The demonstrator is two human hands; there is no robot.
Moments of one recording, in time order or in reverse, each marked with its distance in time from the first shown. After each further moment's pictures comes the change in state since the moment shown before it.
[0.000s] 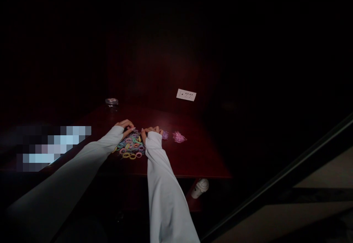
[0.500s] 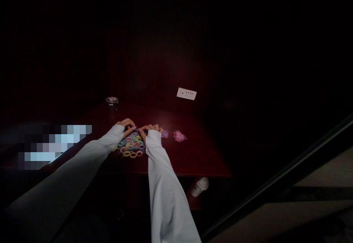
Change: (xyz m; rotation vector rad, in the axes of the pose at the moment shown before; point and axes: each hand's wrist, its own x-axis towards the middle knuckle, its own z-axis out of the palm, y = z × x) left_hand 0.001 0.010 -0.006 0.037 -0.060 -0.021; right_hand 0.001 -0.005 -0.005 0.121 -0.015 0.009
